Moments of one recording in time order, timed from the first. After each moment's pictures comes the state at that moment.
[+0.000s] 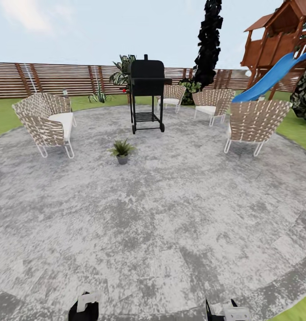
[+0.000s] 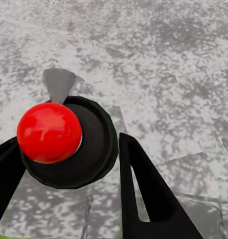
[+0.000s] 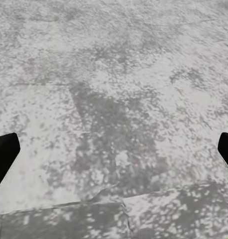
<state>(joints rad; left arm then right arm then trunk) -0.31 0.00 0.01 -0.32 0.09 -0.40 0.09 -0.17 -0.02 0.00 -0.40 0.12 -0.68 -0.15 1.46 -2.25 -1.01</state>
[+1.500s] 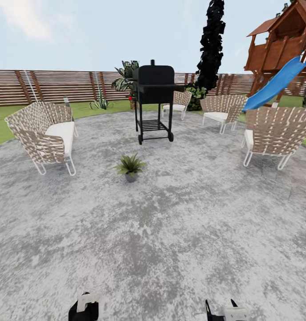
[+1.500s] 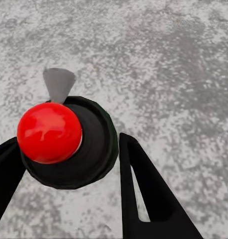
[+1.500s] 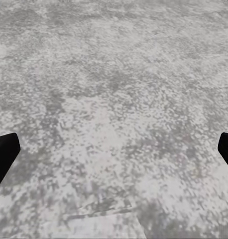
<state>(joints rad) -0.31 0.00 0.01 -0.32 0.09 -0.40 0.08 -0.17 -0.02 0.00 -0.40 0.12 -0.68 -0.15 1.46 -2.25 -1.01</state>
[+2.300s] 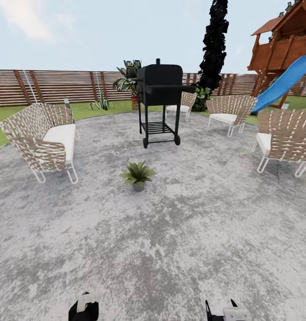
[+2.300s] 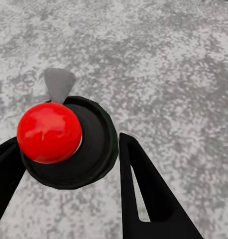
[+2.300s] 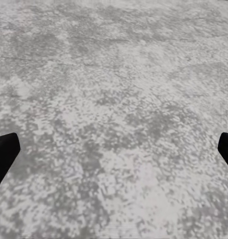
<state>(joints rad) -0.31 0.00 0.01 -0.32 0.09 -0.40 0.08 -0.17 -0.02 0.00 -0.40 0.12 -0.68 -0.15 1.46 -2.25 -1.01</state>
